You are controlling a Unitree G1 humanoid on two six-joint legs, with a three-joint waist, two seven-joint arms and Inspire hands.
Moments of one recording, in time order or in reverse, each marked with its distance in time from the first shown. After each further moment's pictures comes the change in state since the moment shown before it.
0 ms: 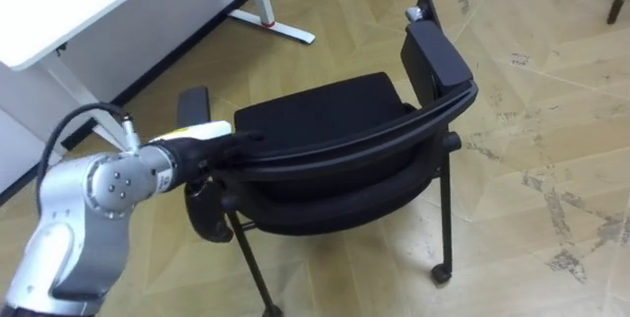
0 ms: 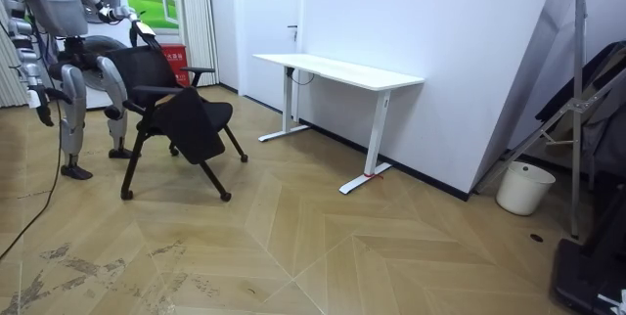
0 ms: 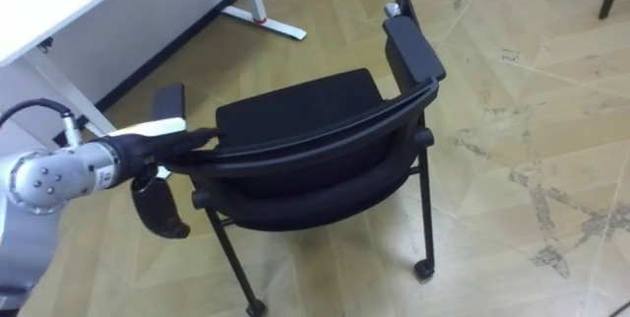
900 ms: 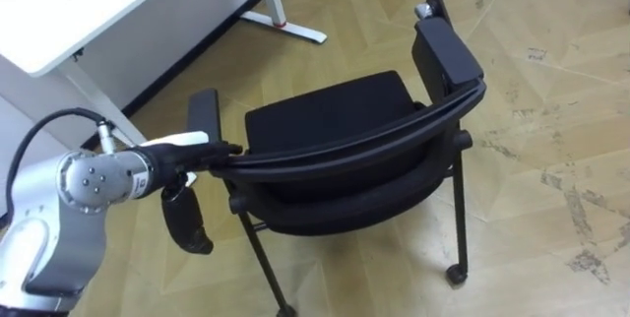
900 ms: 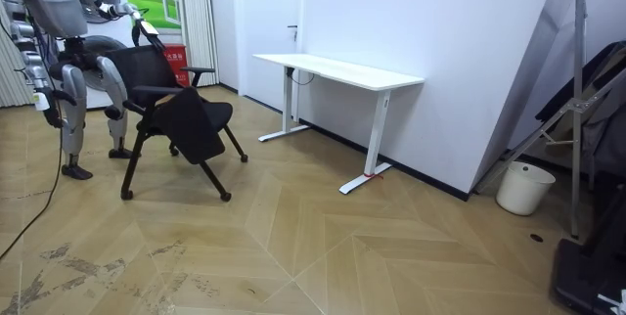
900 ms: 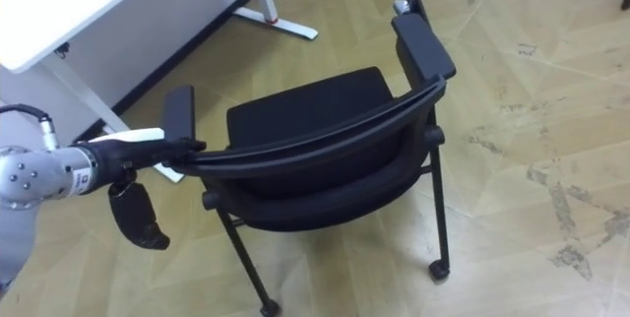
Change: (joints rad) left arm -0.007 0.117 0.026 0.033 -0.067 0.081 -0.120; right arm -0.014 -0.004 -0.037 0.002 -0.100 0.022 0.010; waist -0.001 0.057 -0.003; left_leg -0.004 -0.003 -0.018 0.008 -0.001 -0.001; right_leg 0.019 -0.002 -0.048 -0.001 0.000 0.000
